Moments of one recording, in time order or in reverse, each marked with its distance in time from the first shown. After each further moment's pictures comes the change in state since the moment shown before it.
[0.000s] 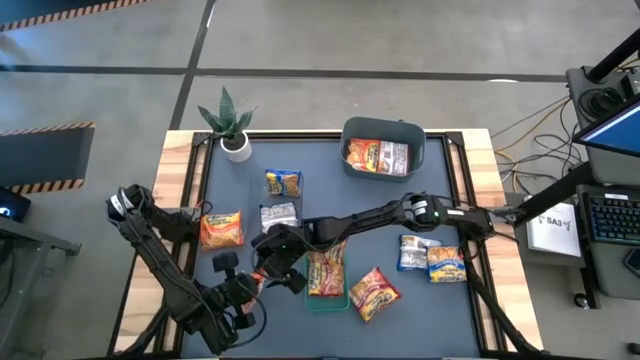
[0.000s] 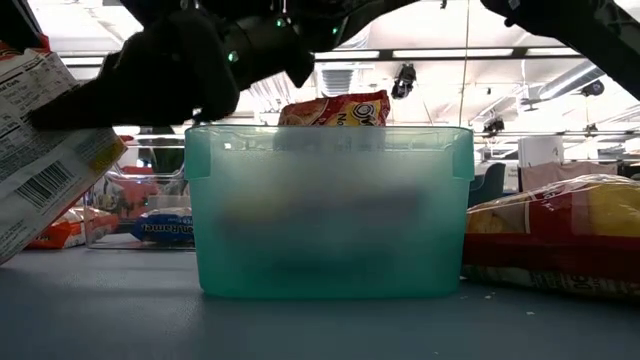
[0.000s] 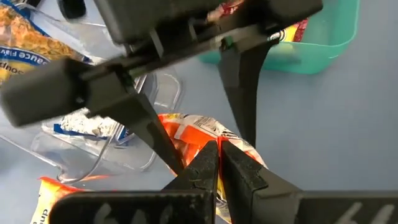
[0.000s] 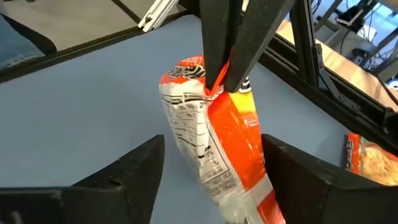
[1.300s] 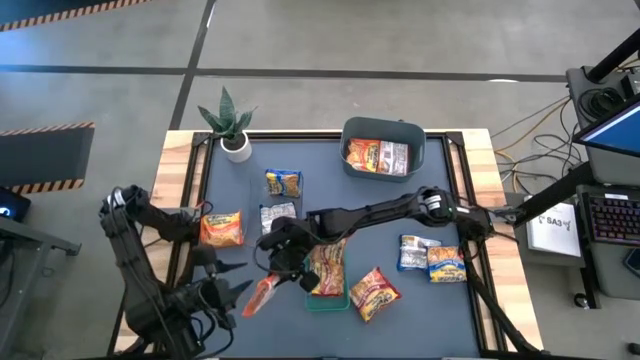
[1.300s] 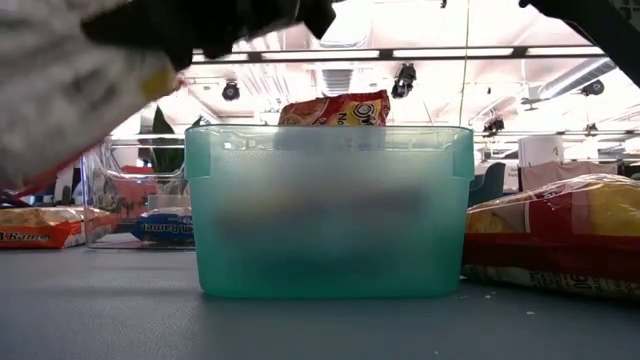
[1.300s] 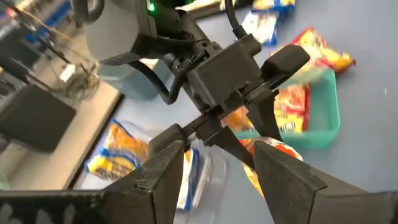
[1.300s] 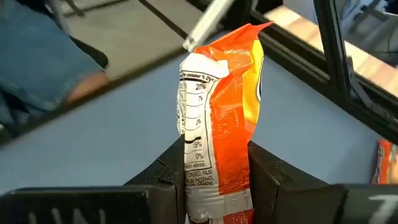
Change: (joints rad) left arm -0.119 -0.012 0.308 -0.407 -0.339 -0.009; right arm 0.003 -0.133 -0.002 -0.206 -0.131 0.041
